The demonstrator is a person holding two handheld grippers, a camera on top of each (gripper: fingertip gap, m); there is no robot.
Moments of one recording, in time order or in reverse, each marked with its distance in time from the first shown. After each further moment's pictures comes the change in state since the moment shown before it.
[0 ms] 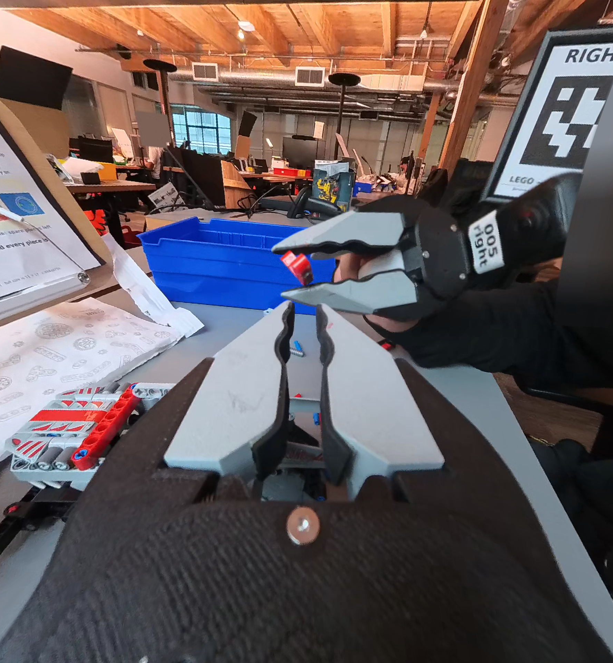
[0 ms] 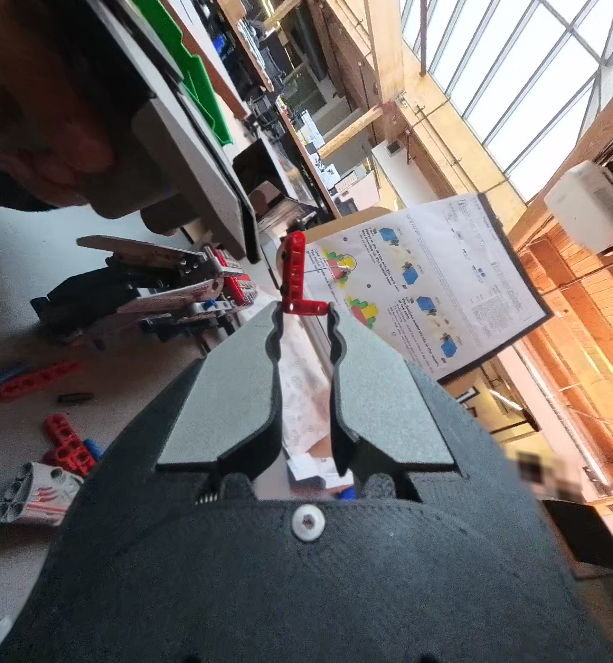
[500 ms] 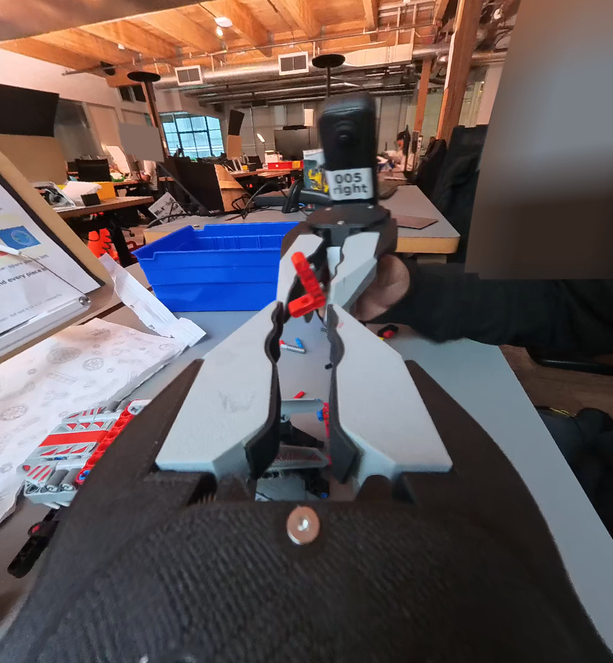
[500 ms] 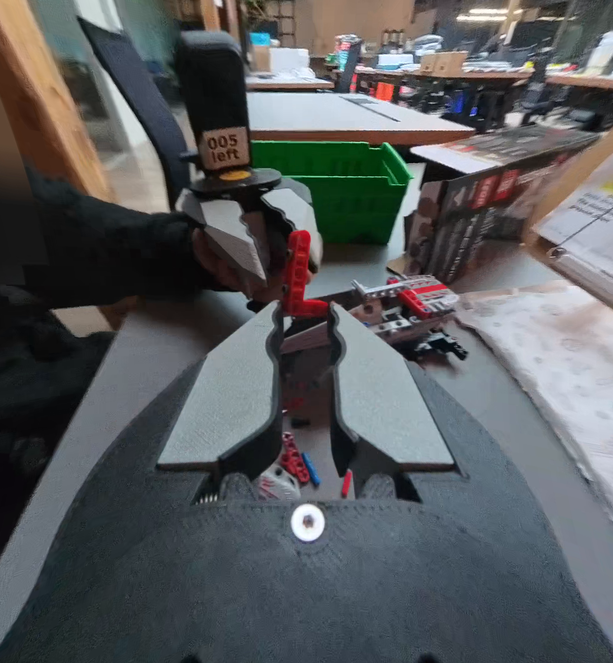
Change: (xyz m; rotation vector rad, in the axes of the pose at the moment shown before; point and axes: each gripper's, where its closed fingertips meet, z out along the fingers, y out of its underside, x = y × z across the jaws) left arm 0.012 0.001 0.001 -0.028 0.021 0.121; right arm -0.036 -0.016 -0.014 0.217 -0.784 0.930
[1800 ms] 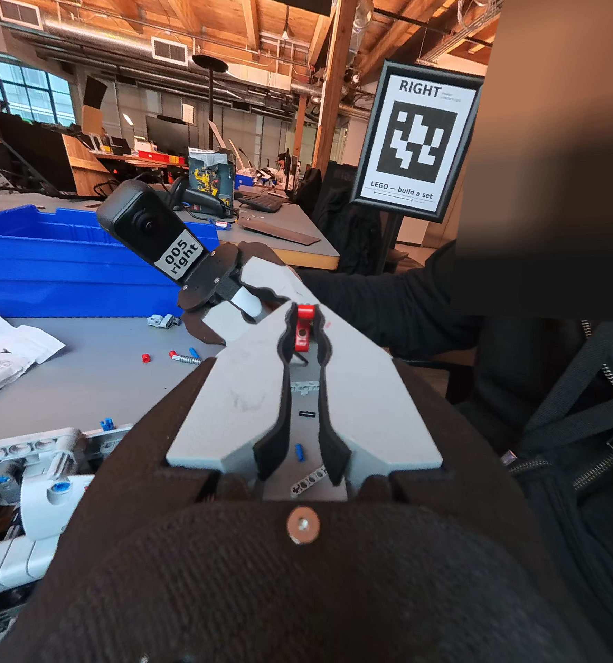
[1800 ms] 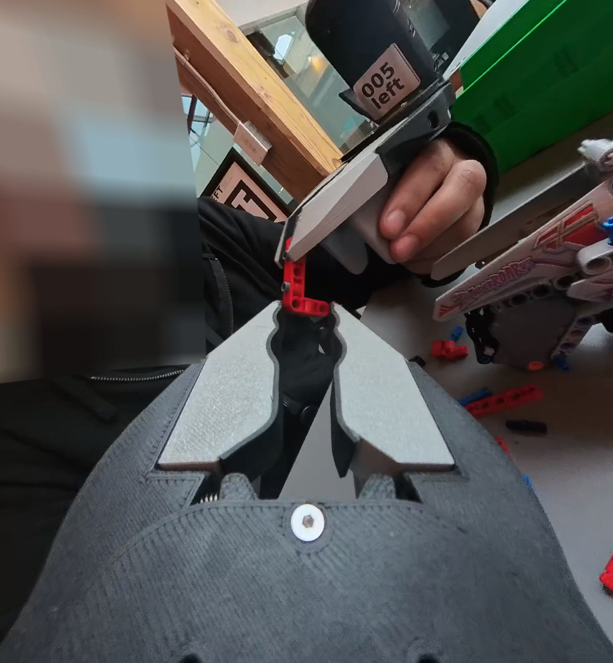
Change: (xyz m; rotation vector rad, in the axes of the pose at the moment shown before) left arm 0.044 -0.008 -0.005 0.031 0.345 -0.216; right arm -0.058 0.009 -0.002 -0.037 -0.722 0.704
